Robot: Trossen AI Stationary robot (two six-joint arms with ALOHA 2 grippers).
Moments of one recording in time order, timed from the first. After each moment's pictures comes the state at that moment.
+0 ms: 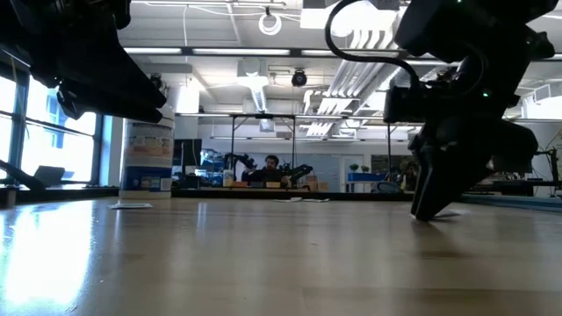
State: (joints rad) left arm -0.70 1.40 0.63 0.00 -0.87 -0.95; right arm 0.29 1.64 0.74 -0.31 0.28 0.50
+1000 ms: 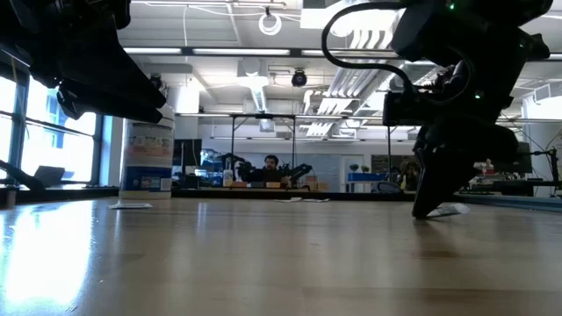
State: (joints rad) left arm -0.70 1.40 0.63 0.00 -0.87 -0.95; right arm 0.26 1.64 0.74 -0.34 0.29 0.58
